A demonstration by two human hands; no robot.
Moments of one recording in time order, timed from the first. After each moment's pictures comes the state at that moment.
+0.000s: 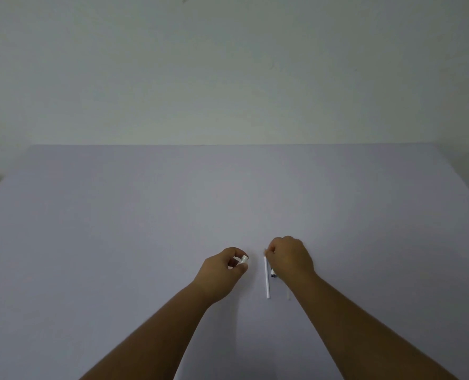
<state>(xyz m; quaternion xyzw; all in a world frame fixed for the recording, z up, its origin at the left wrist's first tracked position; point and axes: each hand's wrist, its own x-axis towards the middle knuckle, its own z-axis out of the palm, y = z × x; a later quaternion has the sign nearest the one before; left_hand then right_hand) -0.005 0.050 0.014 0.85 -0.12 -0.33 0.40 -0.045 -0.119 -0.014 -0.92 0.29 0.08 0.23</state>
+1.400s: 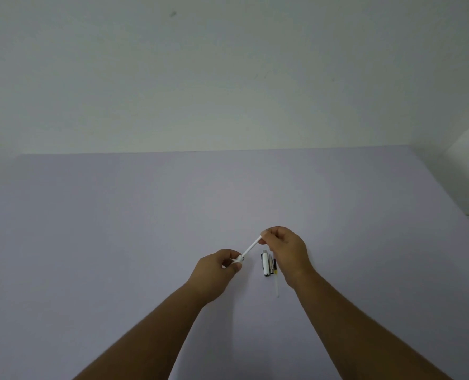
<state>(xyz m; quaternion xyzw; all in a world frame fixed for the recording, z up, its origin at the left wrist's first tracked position) -0.010 0.044 0.022 0.85 -0.16 -0.32 0.39 -0.068 -0.117 0.028 -0.69 0.36 -0.09 0.62</state>
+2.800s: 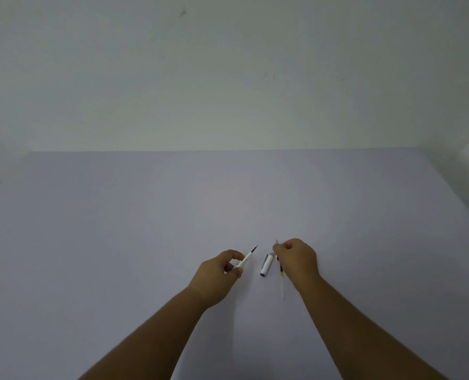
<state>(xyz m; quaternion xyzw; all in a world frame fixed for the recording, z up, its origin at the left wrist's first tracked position) -0.010 0.054 0.019 0.85 -0.16 -0.33 0.38 -0.063 -0.127 0.002 -0.78 0.45 0.00 0.44</state>
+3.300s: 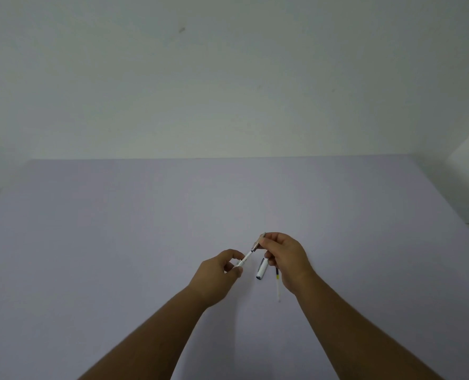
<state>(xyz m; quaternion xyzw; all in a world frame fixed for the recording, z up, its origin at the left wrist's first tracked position) -0.014 0.047 0.036 0.86 -0.18 -0.32 0.37 -0.069 -0.111 0.036 -0.62 0.35 -0.06 0.70</state>
